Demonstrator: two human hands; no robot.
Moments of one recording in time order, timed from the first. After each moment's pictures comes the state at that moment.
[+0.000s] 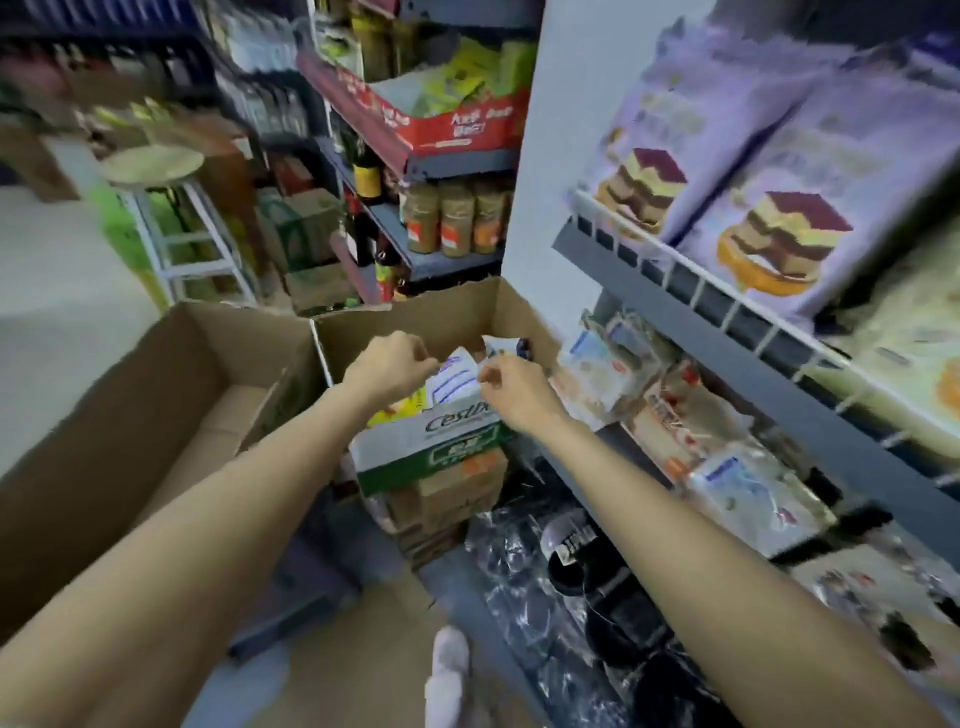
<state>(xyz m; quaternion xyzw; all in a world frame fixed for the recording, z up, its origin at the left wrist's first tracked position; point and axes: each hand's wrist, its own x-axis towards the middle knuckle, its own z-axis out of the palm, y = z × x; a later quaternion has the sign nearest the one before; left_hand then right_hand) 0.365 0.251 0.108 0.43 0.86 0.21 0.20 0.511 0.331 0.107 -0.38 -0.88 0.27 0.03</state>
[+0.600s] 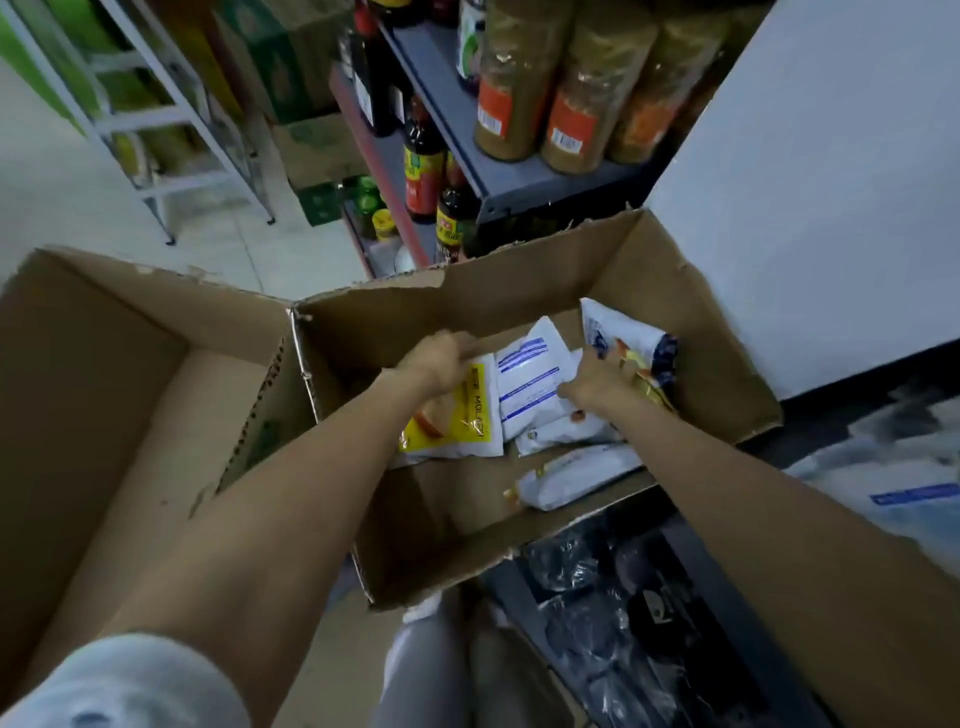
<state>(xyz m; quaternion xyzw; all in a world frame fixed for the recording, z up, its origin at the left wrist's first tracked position) 0.152 0.445 -0.156 0.45 0.82 0.06 0.35 0.320 0.551 -0.136 -0.53 -0.77 0.27 -0.24</state>
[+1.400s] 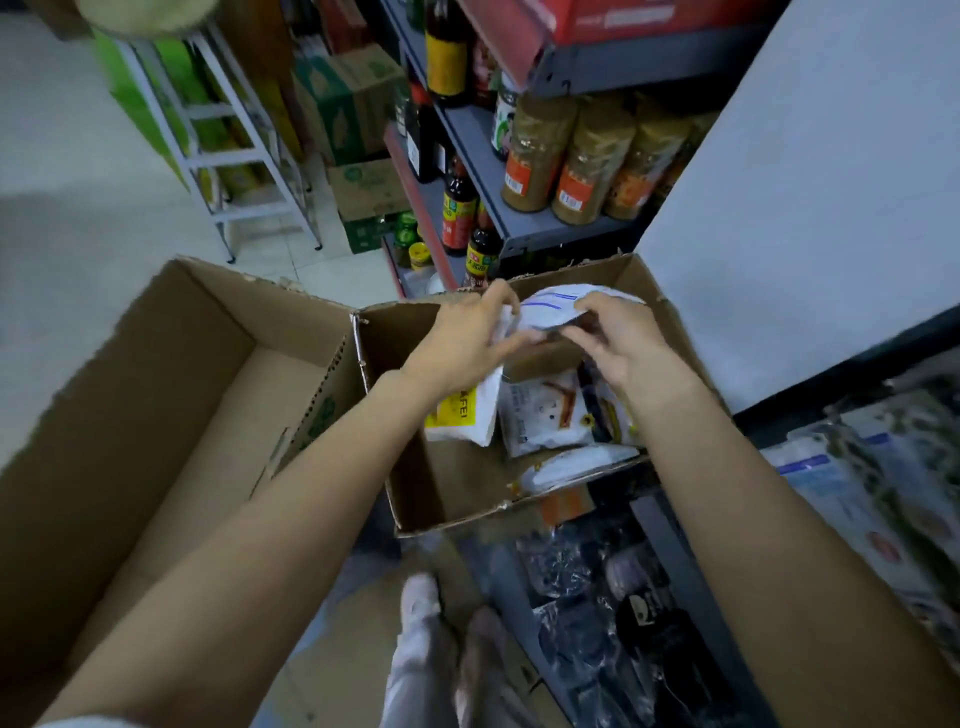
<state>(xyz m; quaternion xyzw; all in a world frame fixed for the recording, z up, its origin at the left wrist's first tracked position) 0.201 0.387 0.010 0.52 0.79 0.28 0.17 0.310 0.505 0.038 -0.51 -0.39 0.73 0.22</state>
